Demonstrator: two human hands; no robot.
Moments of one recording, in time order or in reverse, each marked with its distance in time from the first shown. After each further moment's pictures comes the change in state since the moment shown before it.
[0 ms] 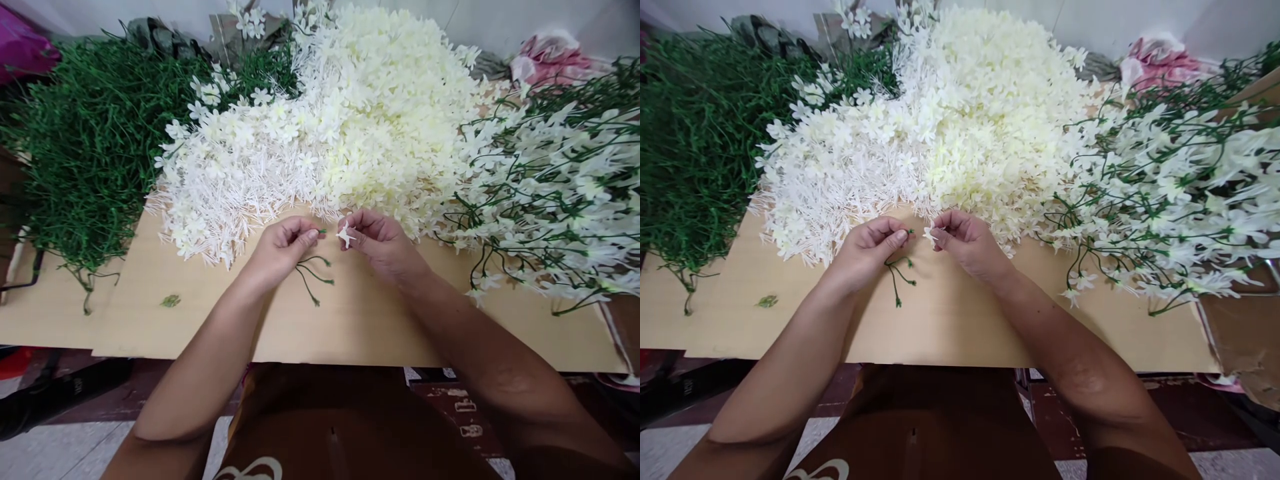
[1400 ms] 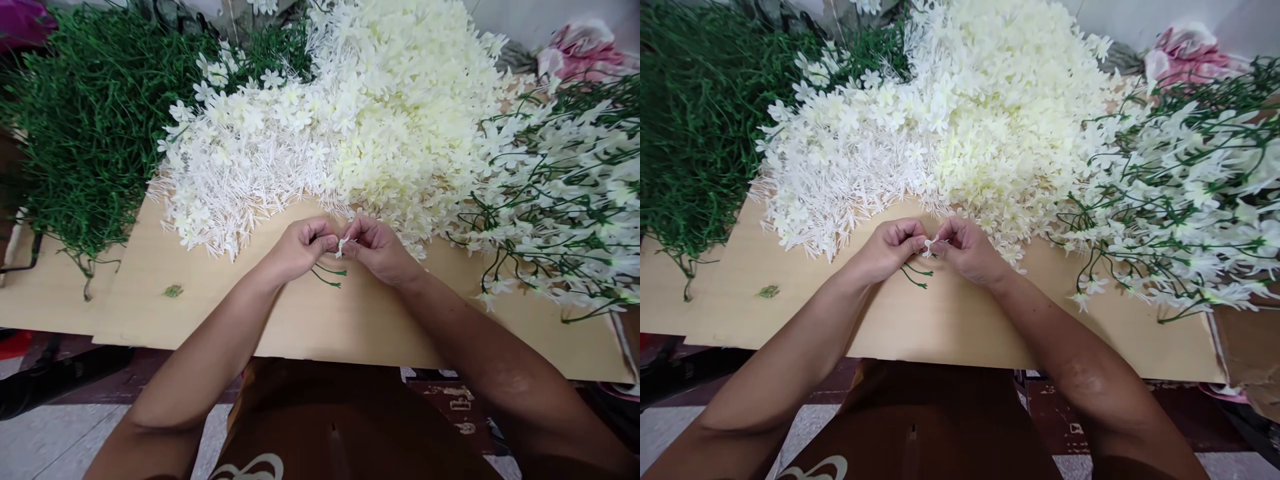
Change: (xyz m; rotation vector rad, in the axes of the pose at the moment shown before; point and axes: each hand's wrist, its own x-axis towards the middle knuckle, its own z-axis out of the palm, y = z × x) left_hand 0.008 -0.006 0.010 0.019 -0.178 -0.018; right_hand 0.005 0.021 0.001 -0.140 -0.091 0.026
